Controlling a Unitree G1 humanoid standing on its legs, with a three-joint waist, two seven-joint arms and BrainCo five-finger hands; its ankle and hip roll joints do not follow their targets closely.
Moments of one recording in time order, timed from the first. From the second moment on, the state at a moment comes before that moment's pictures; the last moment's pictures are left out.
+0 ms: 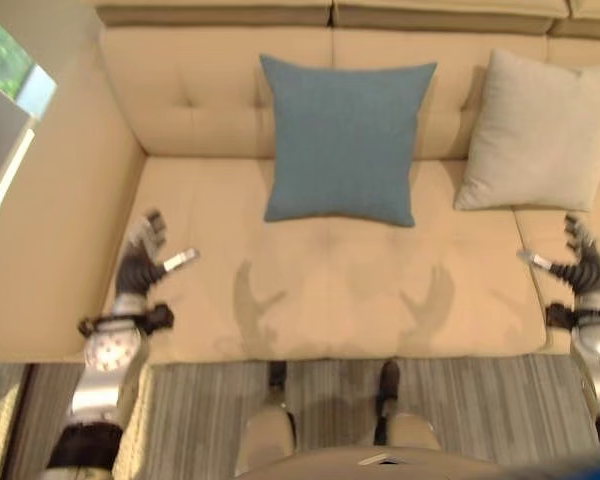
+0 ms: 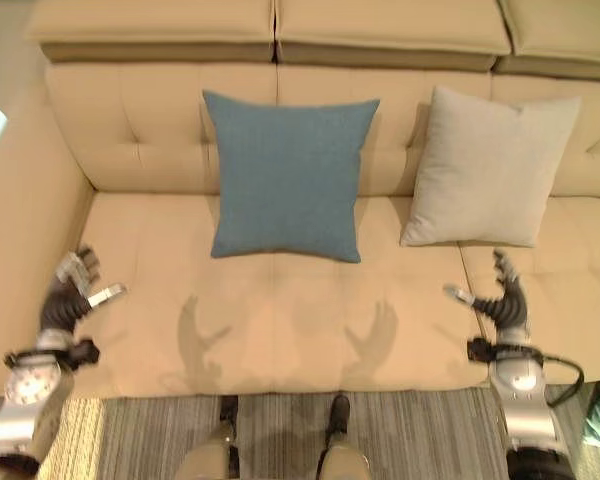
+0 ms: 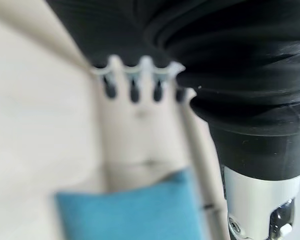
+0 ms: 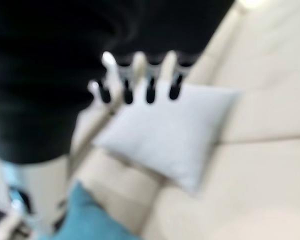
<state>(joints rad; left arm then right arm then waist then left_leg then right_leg) 0.17 0.51 0.07 0.32 -0.35 -0.23 0.02 0.09 -0.53 -0.20 0.36 0.05 -0.17 -0.14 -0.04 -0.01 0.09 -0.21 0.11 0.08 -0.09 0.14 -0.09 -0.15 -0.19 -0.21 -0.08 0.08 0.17</state>
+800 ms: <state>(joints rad) 0.11 0.32 -0.12 0.95 -0.01 -0.14 0.04 0.09 -0.39 -0.01 0.97 -0.02 -0.11 -0.09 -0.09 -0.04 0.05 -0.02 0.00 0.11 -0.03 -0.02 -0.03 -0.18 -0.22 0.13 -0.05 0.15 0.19</state>
